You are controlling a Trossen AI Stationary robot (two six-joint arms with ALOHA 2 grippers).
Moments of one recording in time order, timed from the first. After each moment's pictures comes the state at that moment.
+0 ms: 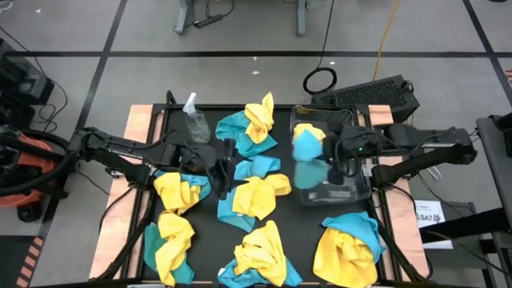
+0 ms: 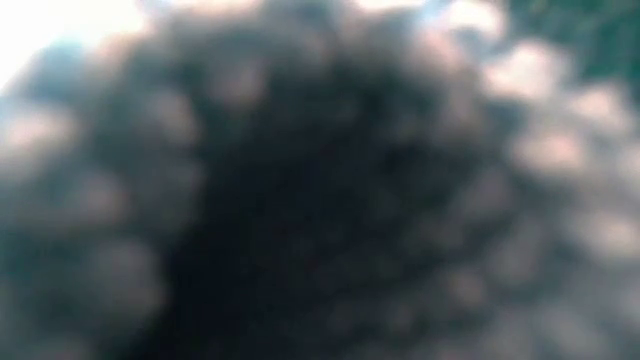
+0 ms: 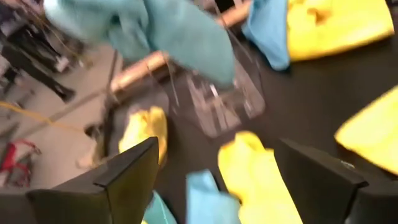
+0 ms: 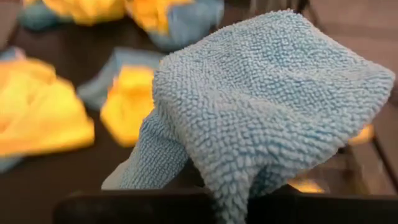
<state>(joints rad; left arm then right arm) -0.13 1.31 1.07 -0.24 -0.16 0.43 0.07 1.02 1.20 -0.91 0.19 0.03</state>
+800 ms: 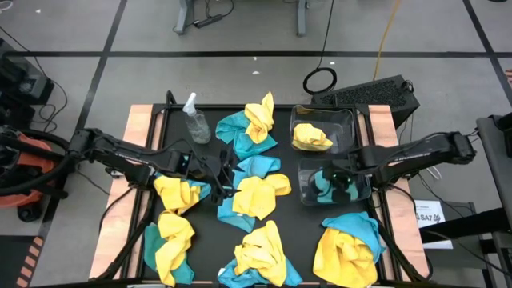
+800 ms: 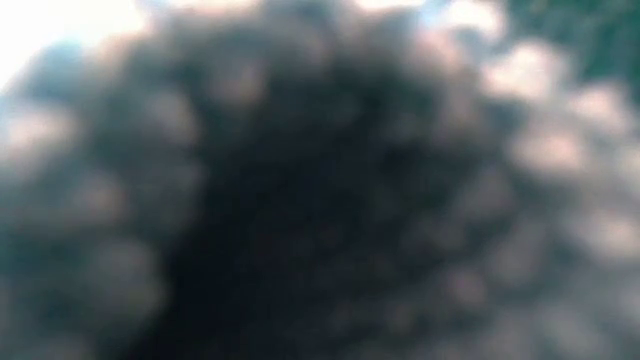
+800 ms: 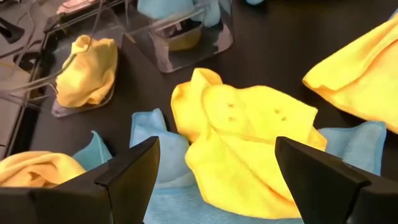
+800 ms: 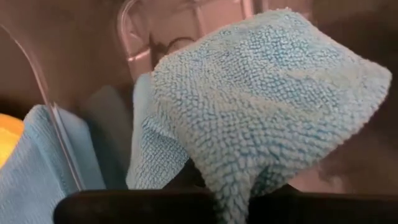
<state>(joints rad) -0.13 1.32 0.86 -0.19 -0.11 0.26 0.07 1.05 0.67 -0.96 -0.05 0.32</state>
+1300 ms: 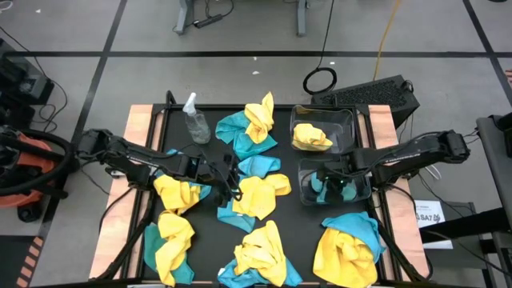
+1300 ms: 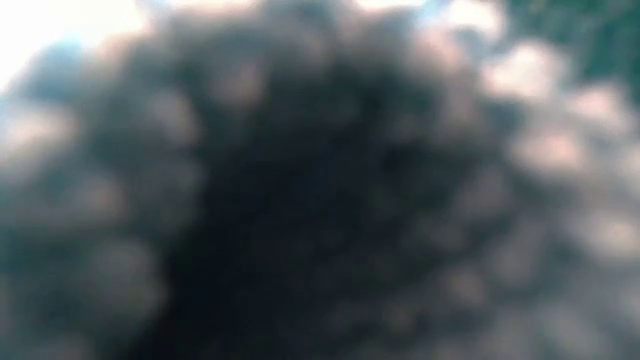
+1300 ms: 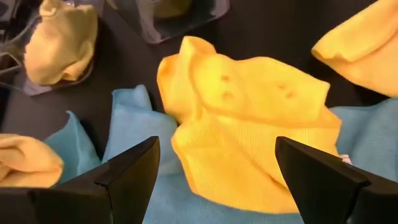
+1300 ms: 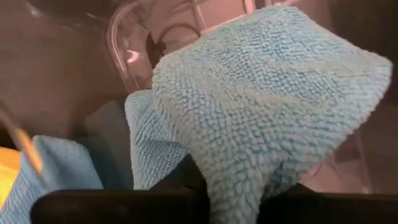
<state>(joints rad) -0.13 1.44 0.84 -0.15 -0.11 0.24 0.07 1.18 0.67 -0.88 -0.07 0.41</state>
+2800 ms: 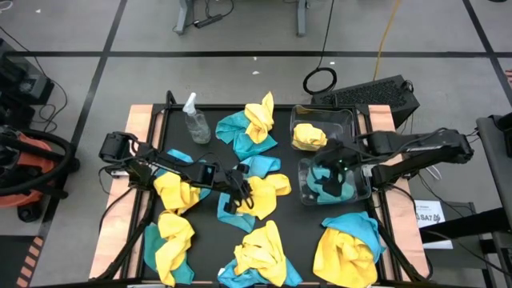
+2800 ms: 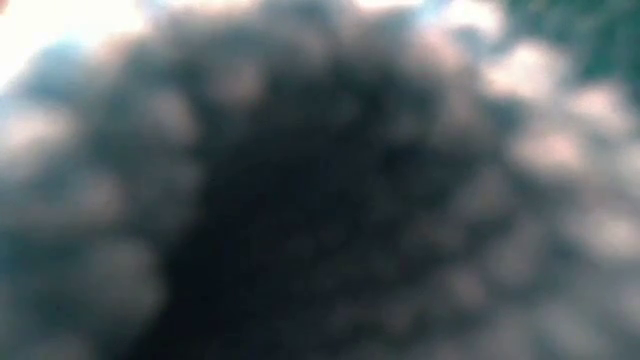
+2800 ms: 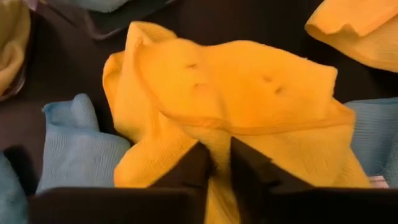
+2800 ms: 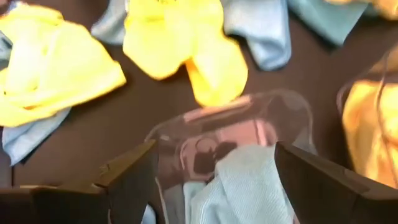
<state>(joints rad) -0.12 1.69 0.85 0.08 -0.02 0.32 0.09 1.09 1.09 -0.99 0.02 0.33</state>
